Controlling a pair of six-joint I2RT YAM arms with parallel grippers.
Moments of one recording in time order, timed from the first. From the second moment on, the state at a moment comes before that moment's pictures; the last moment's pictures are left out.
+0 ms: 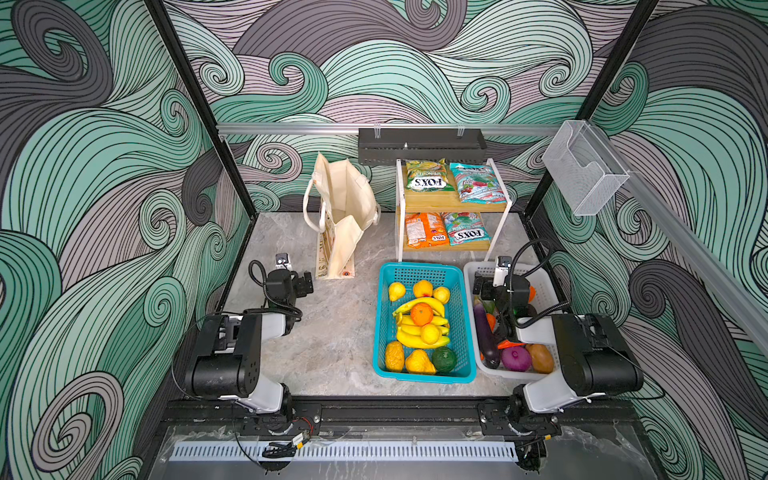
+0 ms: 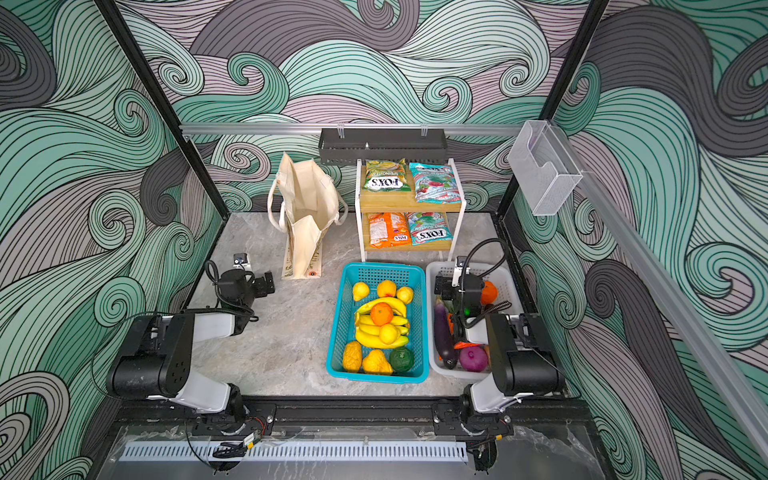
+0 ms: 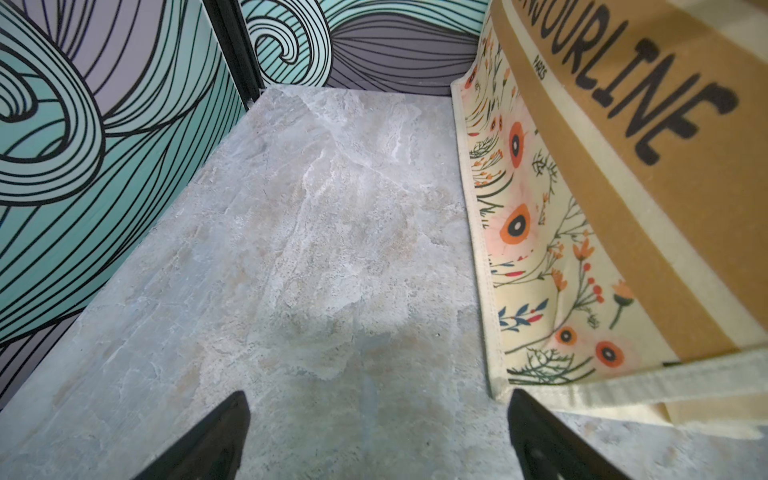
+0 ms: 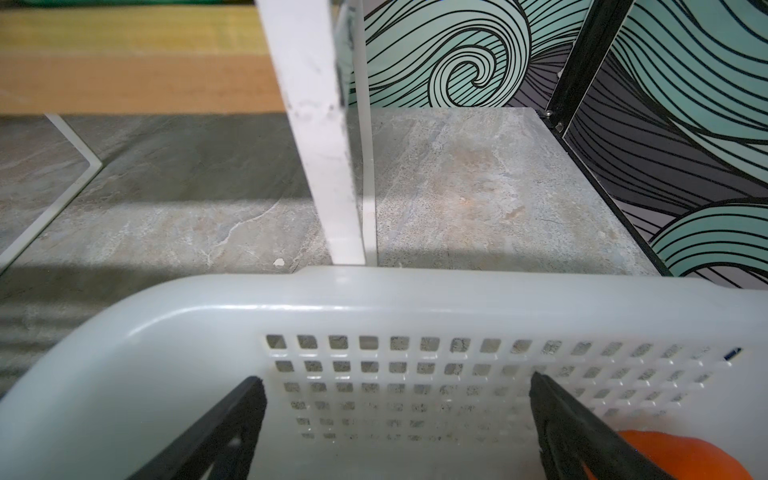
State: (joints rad) left arm 0.04 1.51 0.44 0.60 -0.16 -0.05; right arm 0.04 1.54 0.40 0.76 0.09 -0.02
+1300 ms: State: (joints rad) left arm -0.24 1.10 1.19 -0.44 0.12 -0.39; right arm 0.03 0.99 0.78 -0.14 -0.61 0.34
